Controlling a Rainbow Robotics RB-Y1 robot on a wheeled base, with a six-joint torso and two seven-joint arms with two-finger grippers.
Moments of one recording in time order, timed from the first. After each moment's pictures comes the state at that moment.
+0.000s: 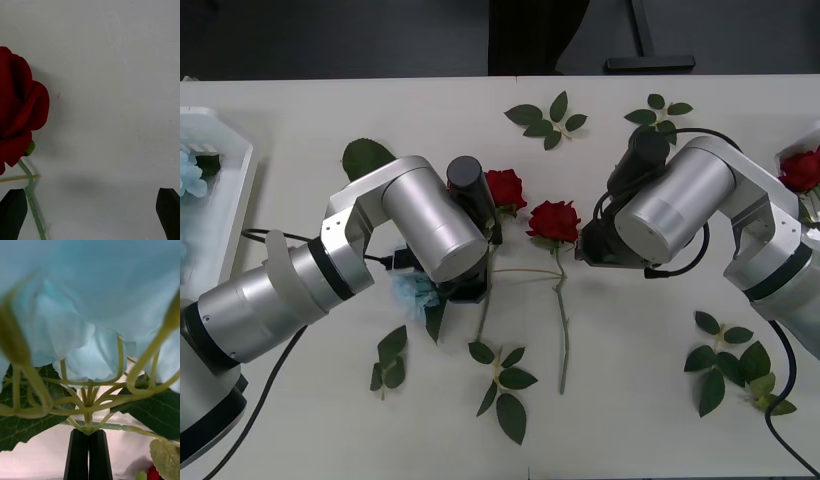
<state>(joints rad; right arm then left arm) -0.61 -0.57 0.60 -1.69 -0.54 1.49 0.75 -0.77 0.43 -0.83 -1.53 0.61 1.36 0.96</state>
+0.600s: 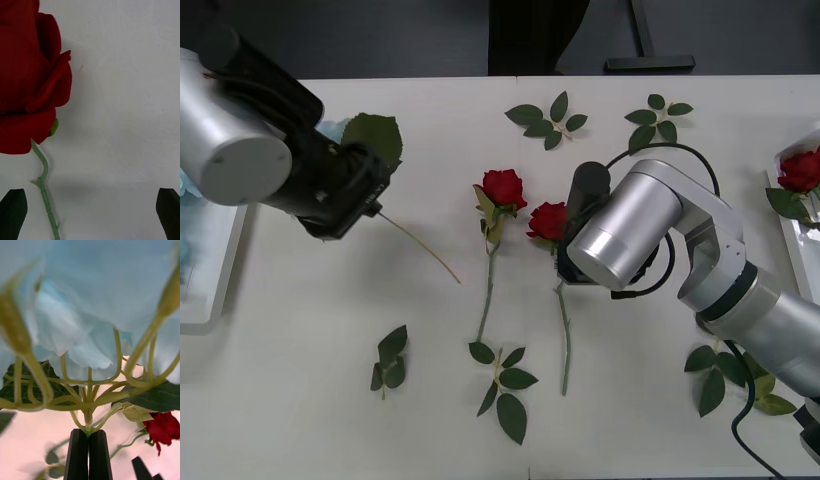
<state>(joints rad) -0.61 -0.47 0.68 -1.69 -0.39 1.59 0.69 -0.66 0.88 -0.47 -1.91 0.93 1.43 0.01</state>
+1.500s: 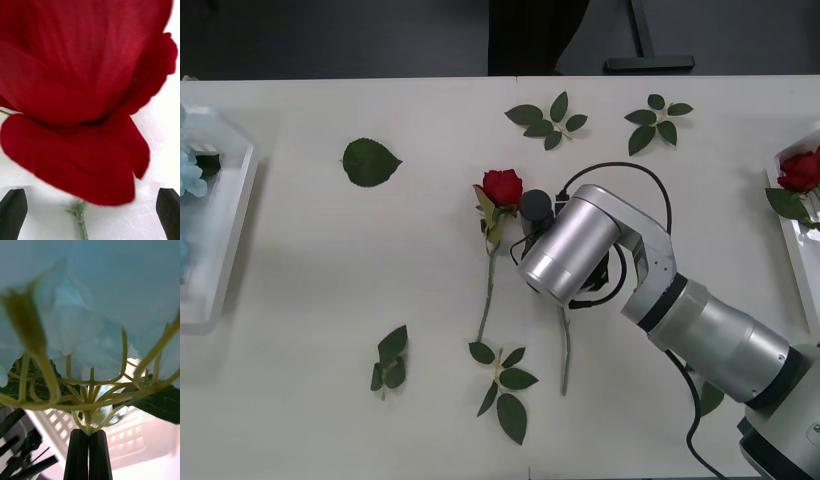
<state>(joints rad) -0.64 -0.30 0.74 -1.46 -0.24 1.49 0.69 -0.31 1.23 0.25 -1.77 1.00 1.55 -2.02</state>
